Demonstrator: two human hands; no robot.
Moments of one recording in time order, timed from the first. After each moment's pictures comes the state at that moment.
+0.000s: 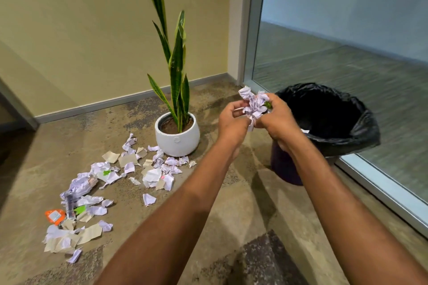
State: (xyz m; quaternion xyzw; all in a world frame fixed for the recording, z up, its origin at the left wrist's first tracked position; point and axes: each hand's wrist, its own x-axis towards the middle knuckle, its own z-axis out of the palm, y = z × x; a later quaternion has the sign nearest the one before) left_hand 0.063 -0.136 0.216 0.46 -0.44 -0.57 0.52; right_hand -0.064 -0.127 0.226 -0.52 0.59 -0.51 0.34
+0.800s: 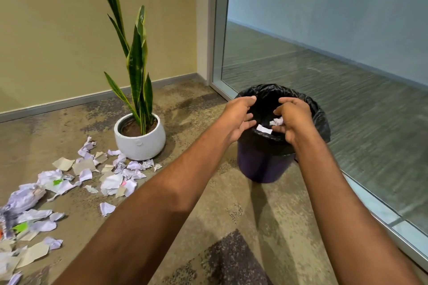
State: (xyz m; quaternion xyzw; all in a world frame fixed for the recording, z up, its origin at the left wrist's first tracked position) left_hand -0.050 -0.165 0.232 0.38 -0.40 -0.75 0.38; right_hand -0.189 -0.119 0.238 -0.25 0.68 -0.60 0.33
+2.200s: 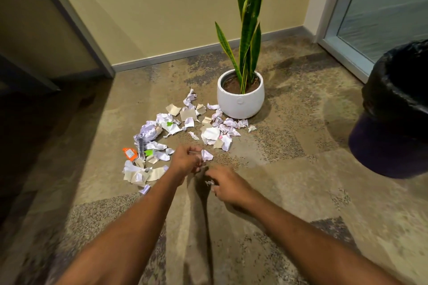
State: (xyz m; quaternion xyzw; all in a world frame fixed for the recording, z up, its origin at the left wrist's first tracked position) left_hand 0.367 -0.077 0.029 0.75 -0.35 -0.47 0.32; right_hand 0.184 -0.052 -0.013 -0.83 0.44 -0.11 0.32
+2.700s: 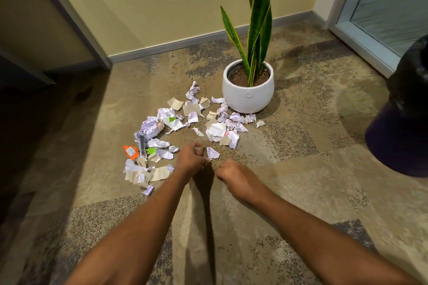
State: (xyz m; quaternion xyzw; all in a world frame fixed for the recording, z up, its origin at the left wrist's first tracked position) left_hand 0.384 -0.096 -0.004 0.77 -0.39 -0.43 0.26; right_hand 0.195 -0.079 -0.050 -0.91 0.38 -0.12 0.13
